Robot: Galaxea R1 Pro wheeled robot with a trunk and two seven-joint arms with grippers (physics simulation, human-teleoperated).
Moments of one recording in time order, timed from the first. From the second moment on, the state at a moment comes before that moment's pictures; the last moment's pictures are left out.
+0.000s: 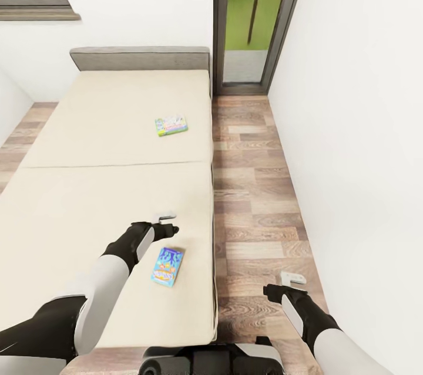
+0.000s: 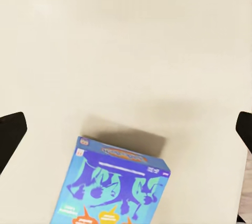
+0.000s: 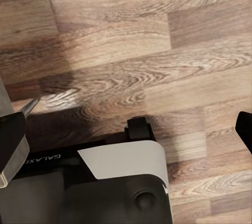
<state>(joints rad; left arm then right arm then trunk) -0.99 -0.08 0.12 -0.39 -0.01 0.45 -0.03 -0.63 0.02 -0.05 -0.44 -0.12 0.30 -0.13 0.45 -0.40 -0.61</state>
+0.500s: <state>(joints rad) -0.99 -0.08 0.12 -0.39 -0.01 0.44 -0.03 -0.63 0.02 -0.05 -0.44 -0.12 0.30 -0.13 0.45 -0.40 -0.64</state>
